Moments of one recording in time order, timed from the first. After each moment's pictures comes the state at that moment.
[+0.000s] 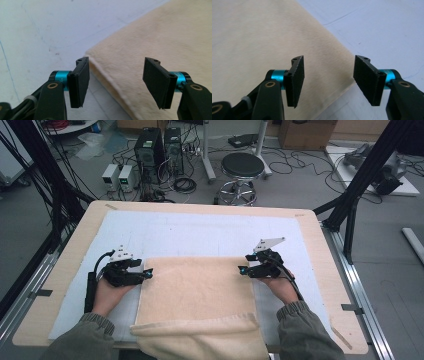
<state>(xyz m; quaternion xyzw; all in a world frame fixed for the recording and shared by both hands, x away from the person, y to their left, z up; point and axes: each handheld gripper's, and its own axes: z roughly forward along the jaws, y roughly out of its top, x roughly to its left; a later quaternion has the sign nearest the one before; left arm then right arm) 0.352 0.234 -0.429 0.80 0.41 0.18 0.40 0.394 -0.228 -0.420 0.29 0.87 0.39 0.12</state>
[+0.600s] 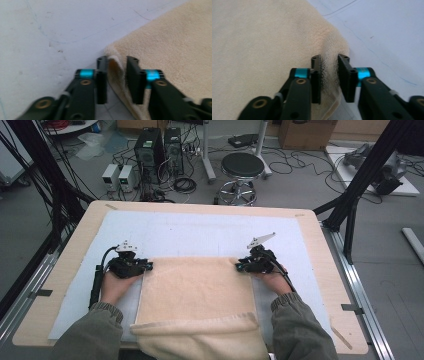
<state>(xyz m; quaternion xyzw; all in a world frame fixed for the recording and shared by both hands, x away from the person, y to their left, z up) 0.381 0.232 -0.441 0.80 0.43 0.14 0.40 0.416 -0.220 -0.434 0.29 0.88 0.37 0.05</state>
